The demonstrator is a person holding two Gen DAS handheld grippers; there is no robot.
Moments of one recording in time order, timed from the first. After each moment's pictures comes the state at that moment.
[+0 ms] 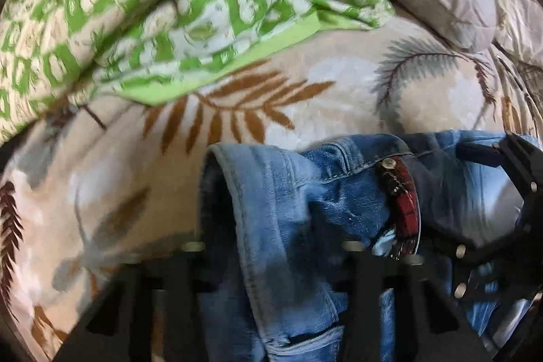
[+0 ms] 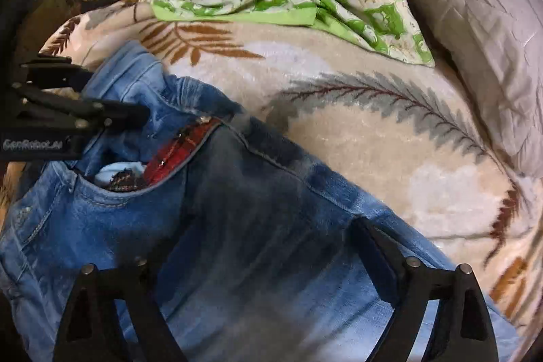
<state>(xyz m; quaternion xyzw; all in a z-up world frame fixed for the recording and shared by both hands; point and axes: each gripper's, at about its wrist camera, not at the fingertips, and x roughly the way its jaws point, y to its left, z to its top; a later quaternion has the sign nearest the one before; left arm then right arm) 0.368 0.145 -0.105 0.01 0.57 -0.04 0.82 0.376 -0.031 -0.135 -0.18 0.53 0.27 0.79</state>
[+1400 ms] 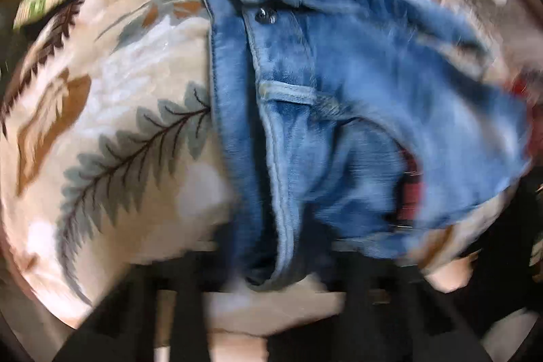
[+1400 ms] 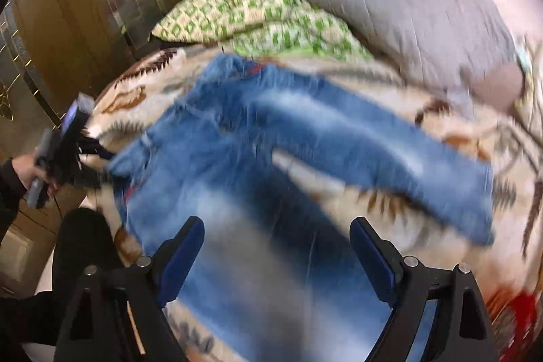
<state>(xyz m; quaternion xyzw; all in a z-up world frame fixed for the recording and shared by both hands) 0.088 0.188 -0.081 0.00 0.62 -0.08 0.78 0.140 -0.163 -0.015 -0.09 0.48 0.30 0.82</state>
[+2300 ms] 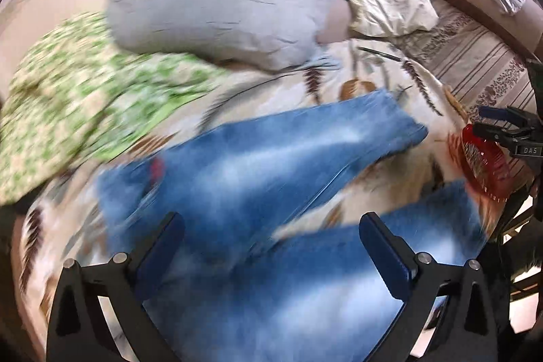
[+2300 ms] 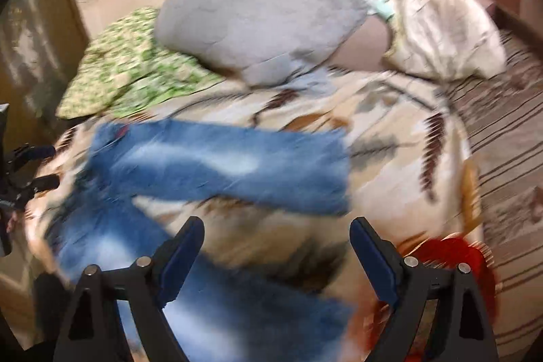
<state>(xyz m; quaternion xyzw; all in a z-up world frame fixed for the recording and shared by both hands) 0.207 -0.010 0.029 0.09 0.47 -0.16 0.86 0.192 -0.336 0.026 -0.01 0.46 0.10 0.88</state>
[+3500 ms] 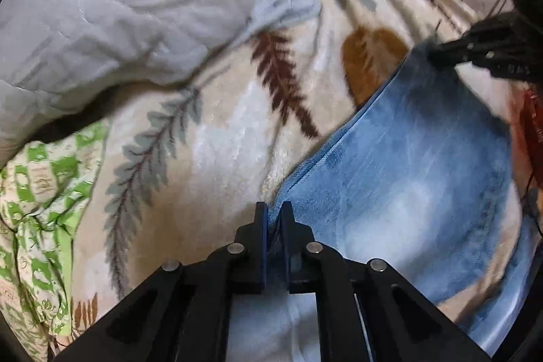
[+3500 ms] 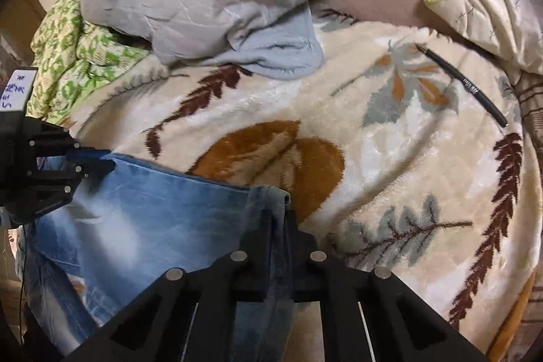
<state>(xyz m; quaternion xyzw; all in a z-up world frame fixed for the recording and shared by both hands) 0.407 -0.132 -0.081 0.24 0.54 -0.26 0.76 0.413 -0.373 -0.100 0.00 0.57 0.15 0.81</state>
